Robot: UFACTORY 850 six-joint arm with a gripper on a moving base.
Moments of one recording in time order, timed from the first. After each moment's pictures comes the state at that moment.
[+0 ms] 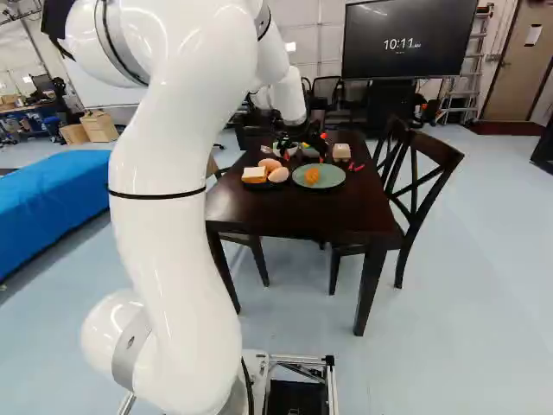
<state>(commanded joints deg) -14.1 -24.3 -79.5 -1.5 -25.7 2.2</state>
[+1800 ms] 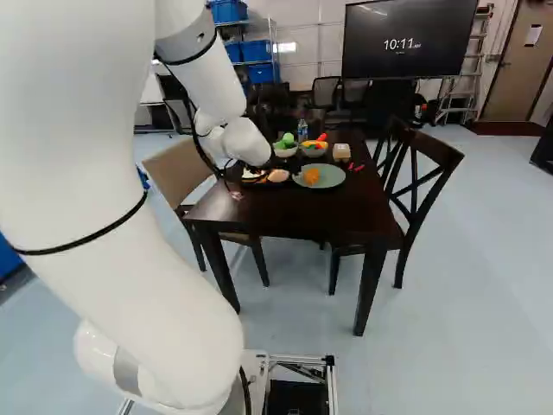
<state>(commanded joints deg) -6.3 -2.1 -38.4 -0.7 16.0 1.0</state>
